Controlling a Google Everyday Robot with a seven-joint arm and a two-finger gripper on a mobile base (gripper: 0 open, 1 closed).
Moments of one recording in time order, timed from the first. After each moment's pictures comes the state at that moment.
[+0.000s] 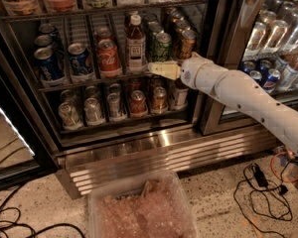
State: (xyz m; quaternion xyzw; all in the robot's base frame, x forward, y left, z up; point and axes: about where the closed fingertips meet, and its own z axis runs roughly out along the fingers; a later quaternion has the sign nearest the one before) arm 0.742 -0.087 0.857 -0.18 0.73 0.21 0.62
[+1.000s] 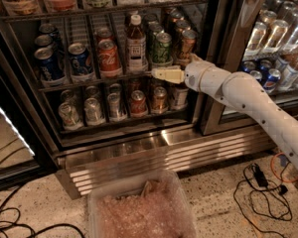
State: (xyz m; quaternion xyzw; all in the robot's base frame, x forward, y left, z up) arm 0.754 -0.098 0.837 -0.22 0.71 0.23 0.63
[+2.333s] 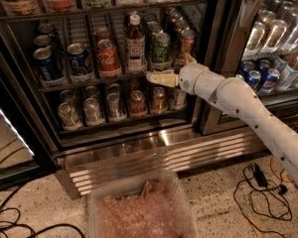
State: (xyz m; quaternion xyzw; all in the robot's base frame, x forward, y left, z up) arm 0.754 -0.082 0.832 -0.26 0.68 0.21 0.65
